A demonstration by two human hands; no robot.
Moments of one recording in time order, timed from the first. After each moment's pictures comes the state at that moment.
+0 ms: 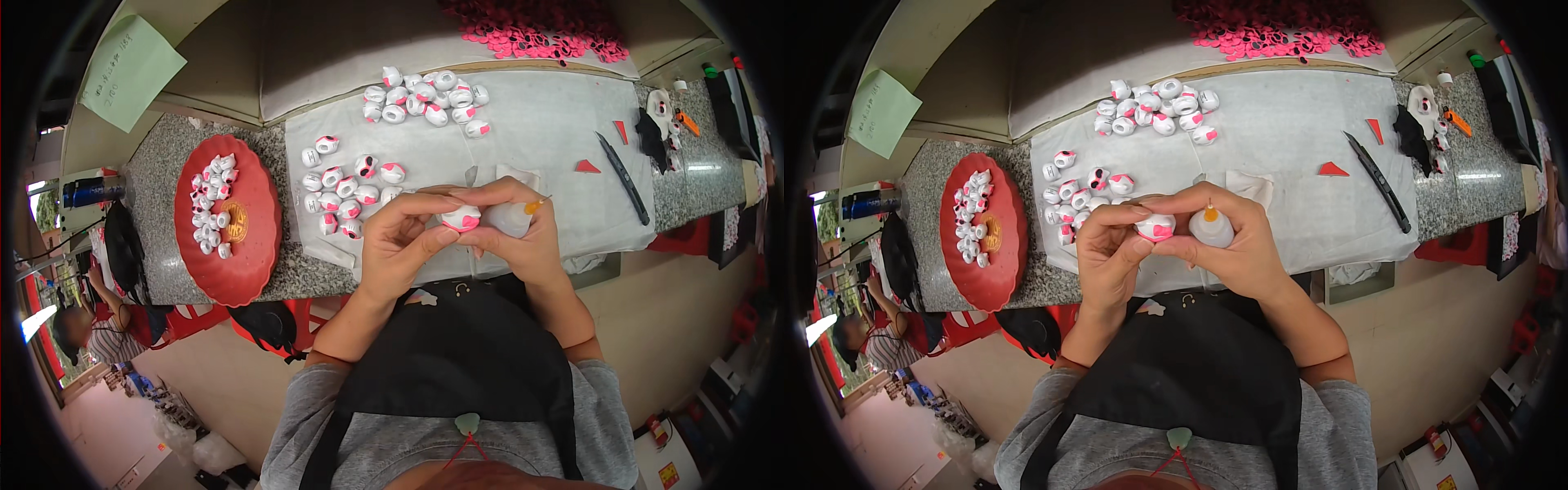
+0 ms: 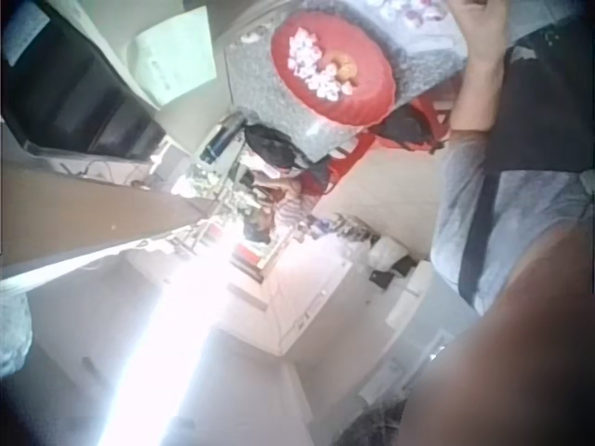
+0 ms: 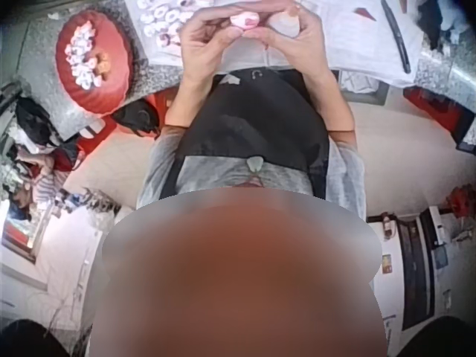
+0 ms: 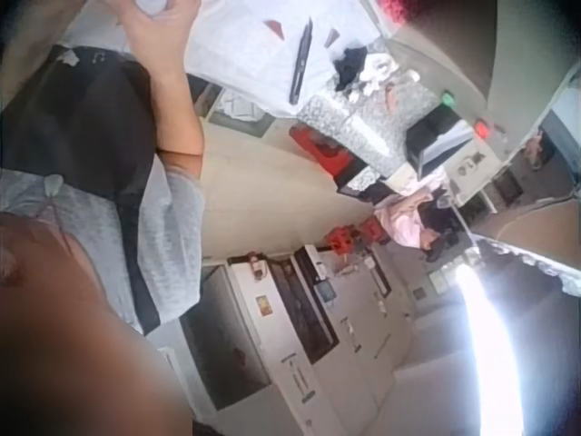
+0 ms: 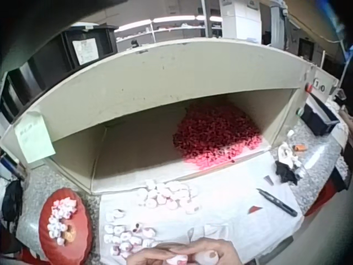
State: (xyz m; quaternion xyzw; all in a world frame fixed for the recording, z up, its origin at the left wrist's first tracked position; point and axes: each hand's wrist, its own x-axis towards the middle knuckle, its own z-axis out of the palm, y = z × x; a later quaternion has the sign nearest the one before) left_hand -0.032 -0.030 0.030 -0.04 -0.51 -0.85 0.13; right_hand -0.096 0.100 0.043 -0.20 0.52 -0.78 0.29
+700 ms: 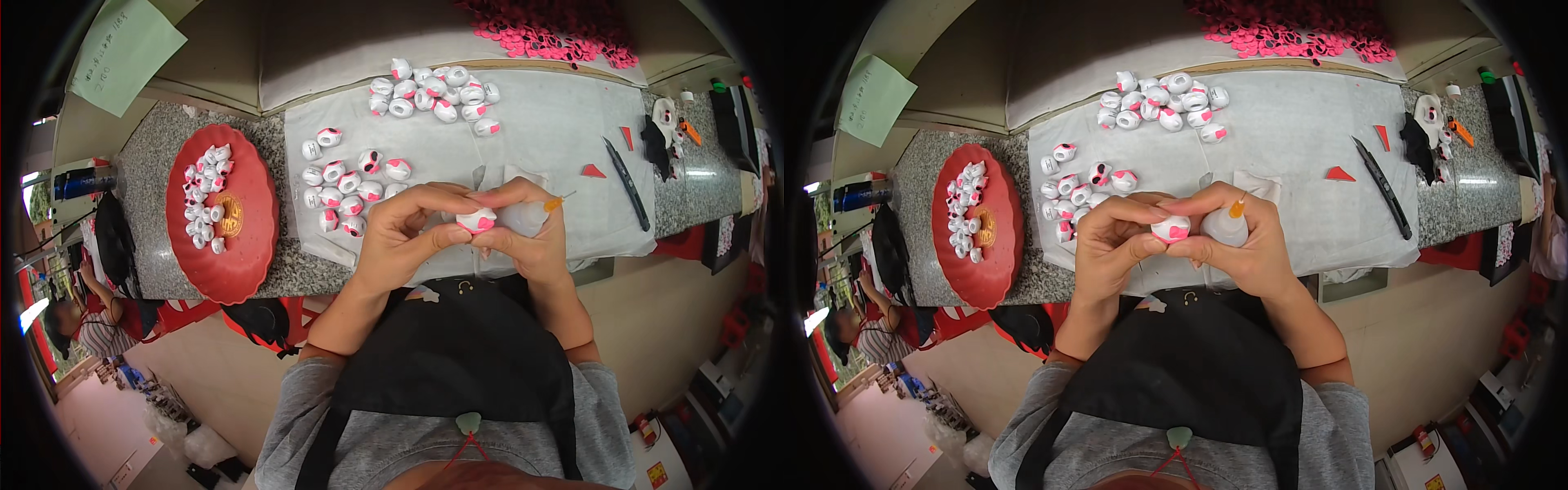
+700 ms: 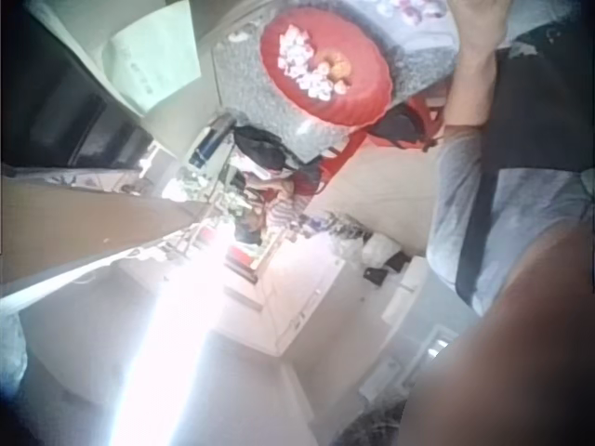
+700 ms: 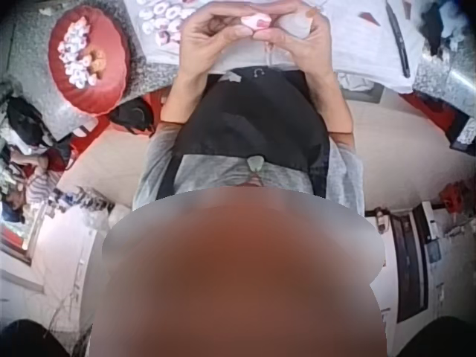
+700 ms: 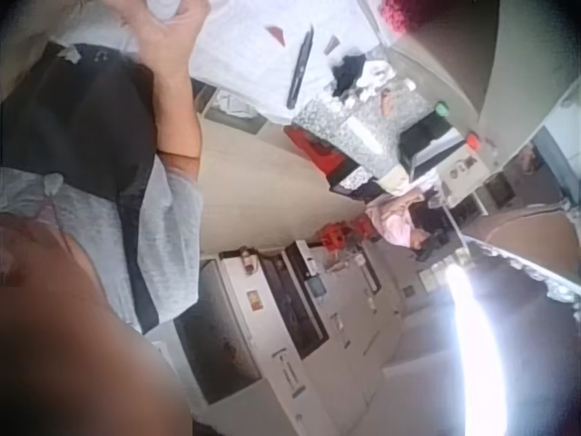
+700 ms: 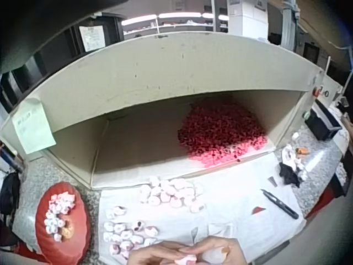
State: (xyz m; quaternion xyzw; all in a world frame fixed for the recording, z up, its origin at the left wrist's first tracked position) left_hand -0.037 -0.040 0.027 -0.03 -0.49 -0.87 0.06; right_hand -0.098 0.099 0.033 -0.19 0.50 -0.80 0.29
